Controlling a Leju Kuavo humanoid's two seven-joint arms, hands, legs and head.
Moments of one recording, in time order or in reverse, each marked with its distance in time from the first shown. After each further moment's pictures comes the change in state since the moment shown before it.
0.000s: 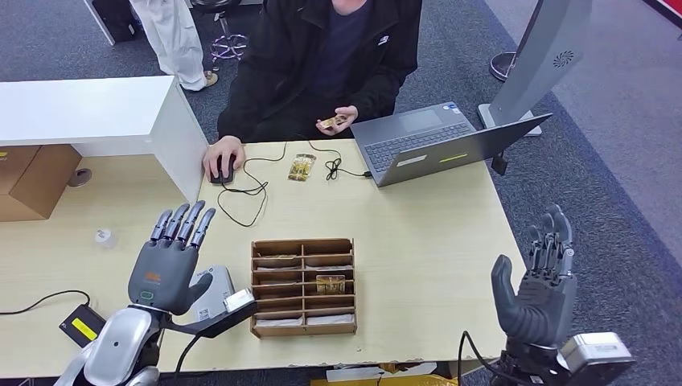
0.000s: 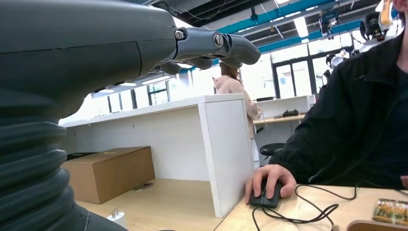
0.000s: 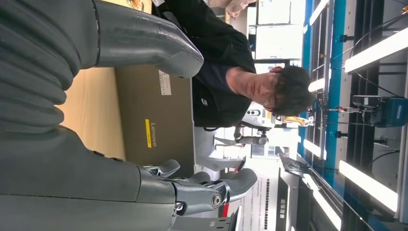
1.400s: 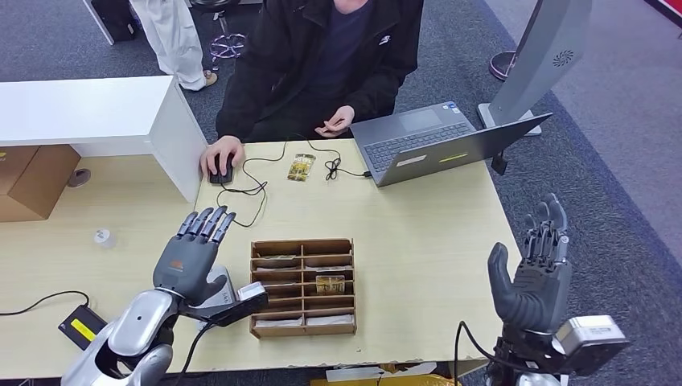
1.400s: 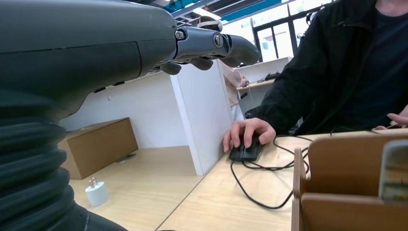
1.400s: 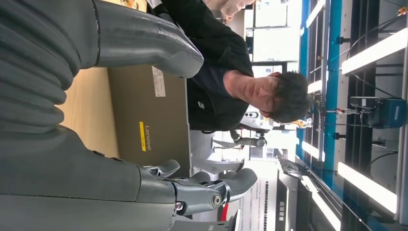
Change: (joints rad) left arm -0.107 -0.009 -0.072 0.186 0.115 -0.039 -0.039; right arm -0.057 0.001 0.002 0.038 -0.008 0.003 0.011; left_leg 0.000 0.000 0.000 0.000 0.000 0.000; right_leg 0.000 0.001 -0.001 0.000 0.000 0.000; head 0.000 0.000
